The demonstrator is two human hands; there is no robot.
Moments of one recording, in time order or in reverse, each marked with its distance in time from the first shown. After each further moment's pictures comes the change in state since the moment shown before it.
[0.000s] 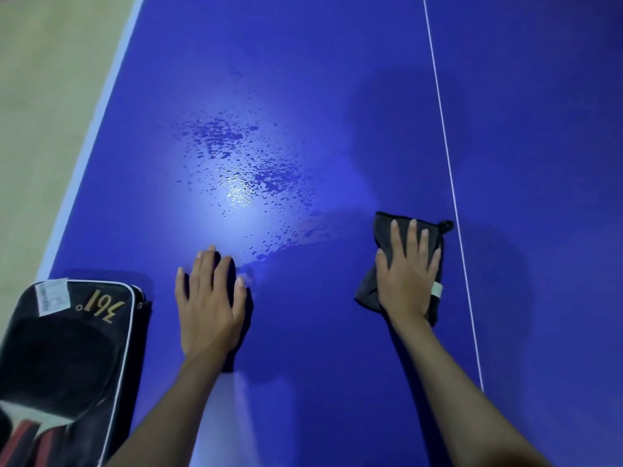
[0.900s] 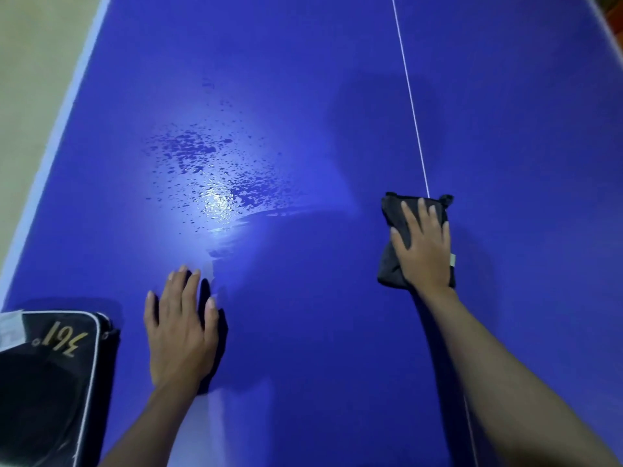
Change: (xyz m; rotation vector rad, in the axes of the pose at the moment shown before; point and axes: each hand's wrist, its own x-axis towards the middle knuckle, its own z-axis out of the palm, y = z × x) left_hand 0.001 -0.006 0.004 -0.045 0.035 0.004; right_hand 0.085 0.069 -0.012 0.037 0.004 -0.082
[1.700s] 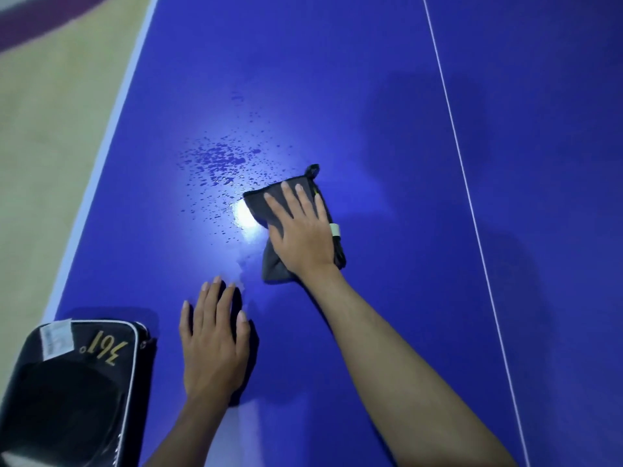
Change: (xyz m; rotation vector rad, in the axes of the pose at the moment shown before) left_hand 0.003 -0.004 0.004 0.050 -0.009 0.033; right_hand 0.018 -0.258 0.054 0.152 0.067 -0.432
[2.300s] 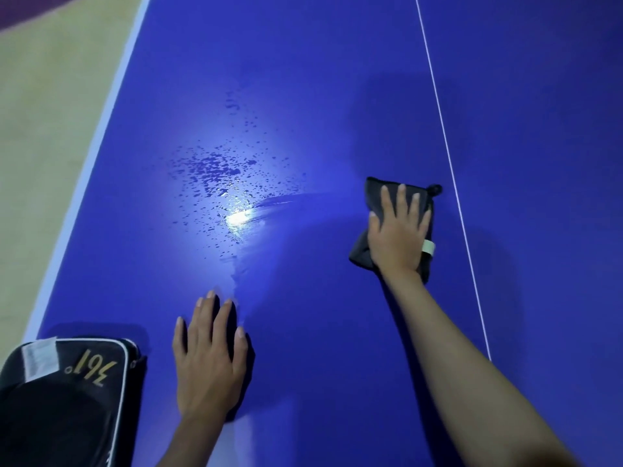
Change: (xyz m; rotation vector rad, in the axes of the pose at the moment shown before) left_hand 0.002 0.007 -0.003 0.019 -0.073 -0.027; right_hand -0.014 0.147 -0.047 -0.183 0.015 0.495
